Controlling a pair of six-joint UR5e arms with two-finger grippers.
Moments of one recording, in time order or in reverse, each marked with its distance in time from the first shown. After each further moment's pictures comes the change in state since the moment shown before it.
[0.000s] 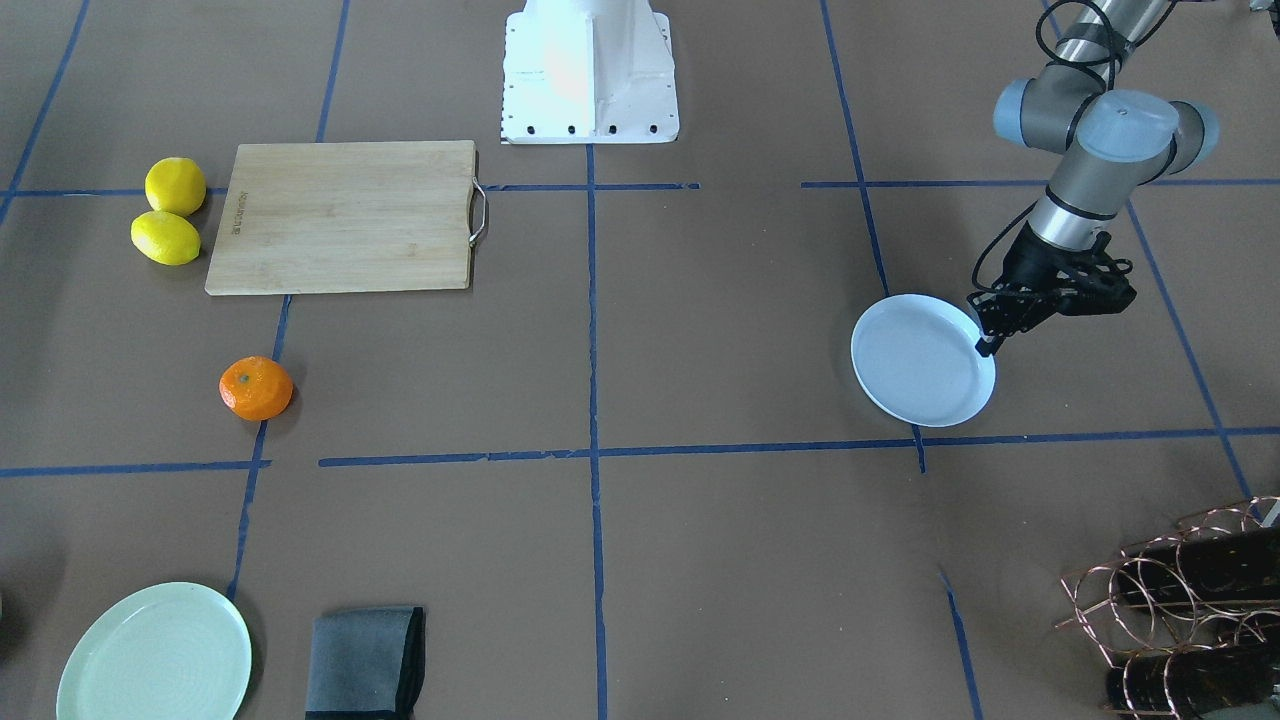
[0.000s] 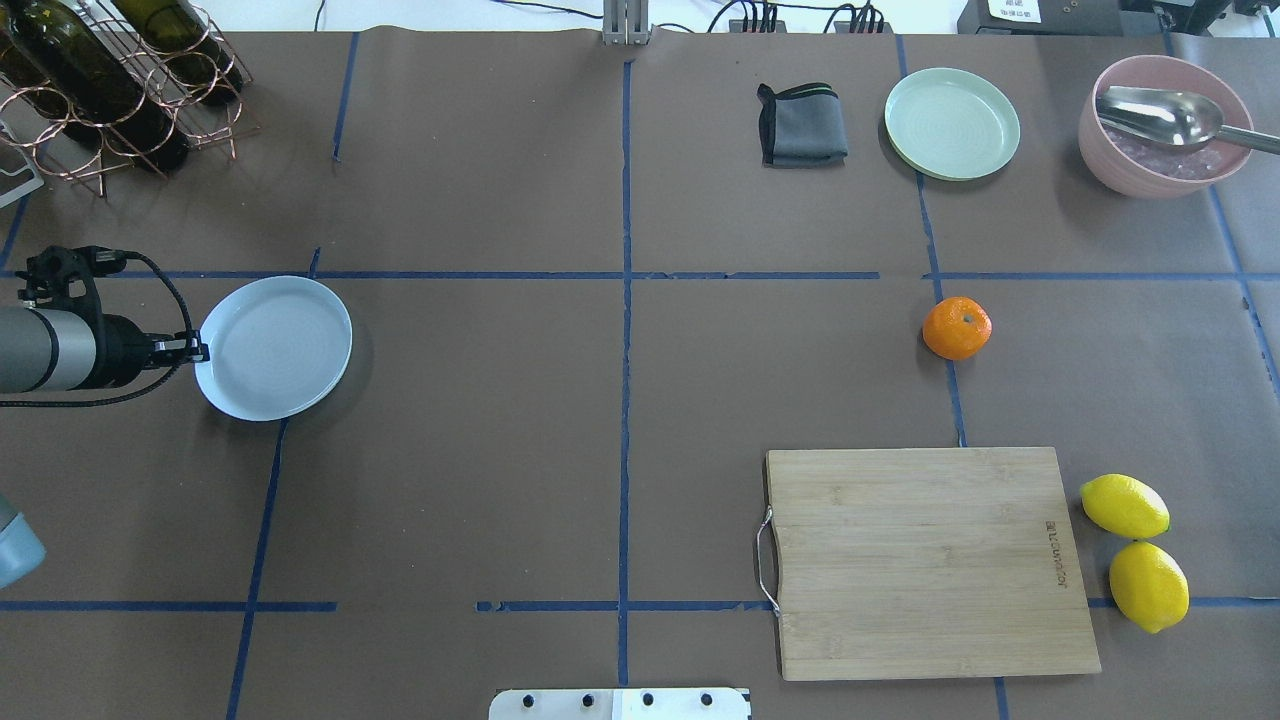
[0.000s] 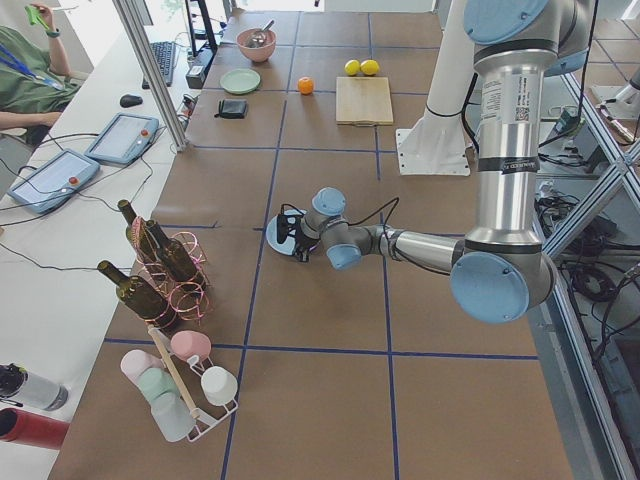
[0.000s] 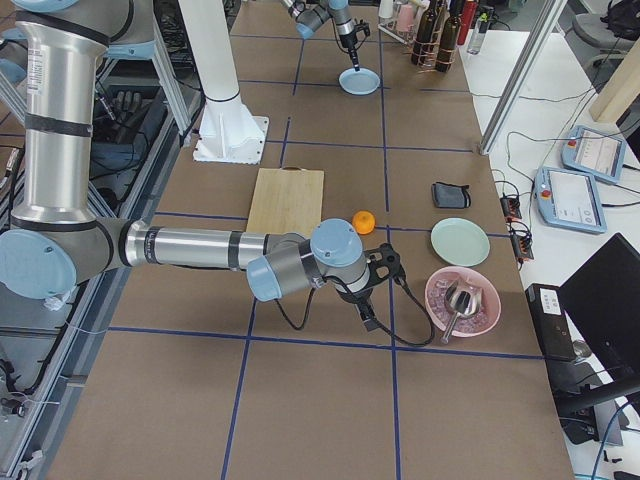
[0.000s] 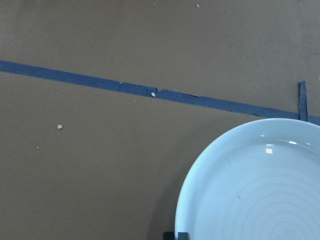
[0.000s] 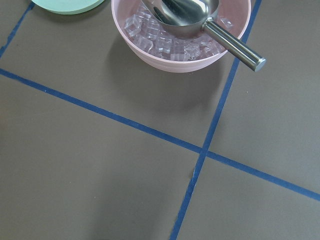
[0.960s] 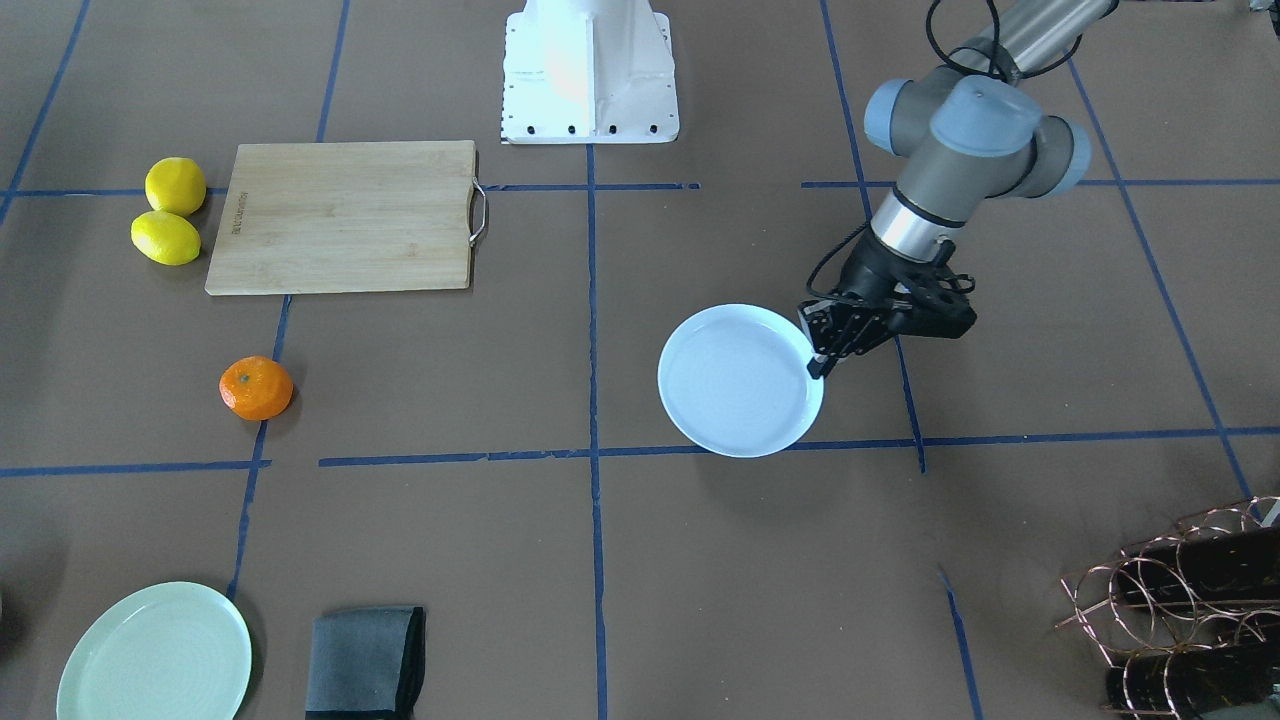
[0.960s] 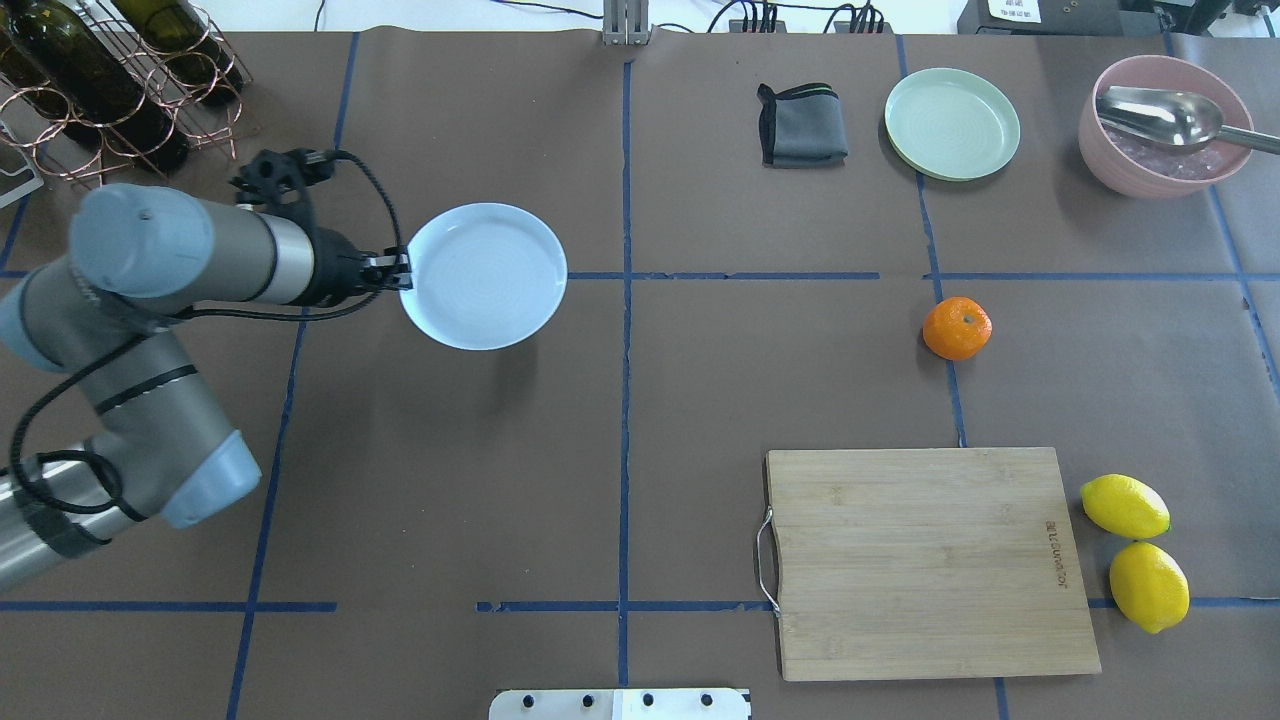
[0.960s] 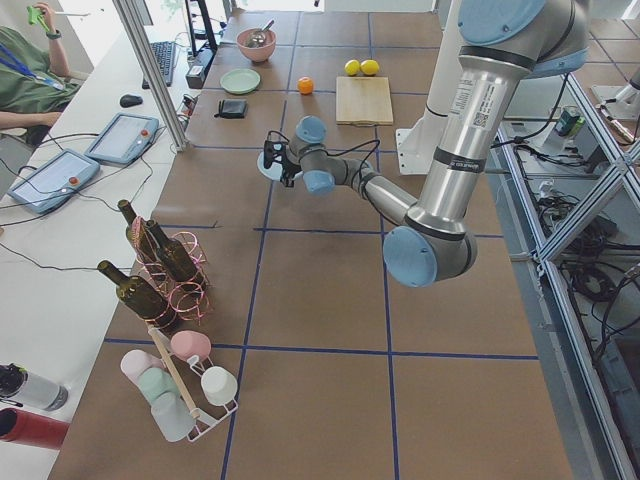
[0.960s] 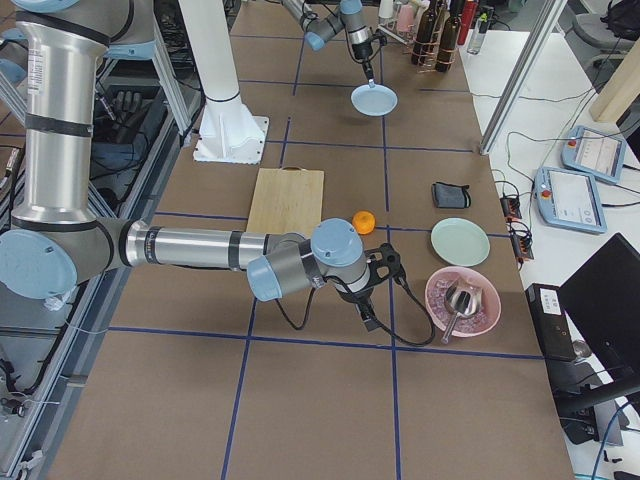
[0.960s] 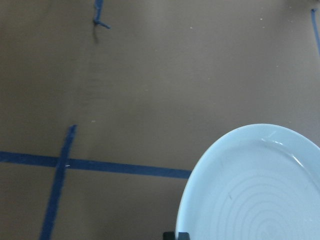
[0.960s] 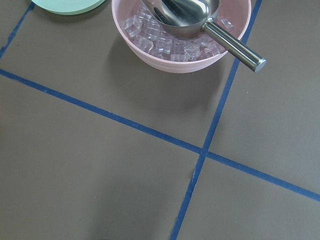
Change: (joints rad) left arm 0.081 -0.426 -0.016 0.279 0.015 -0.122; right arm 0.000 0.000 0.000 0.000 0.000 0.000
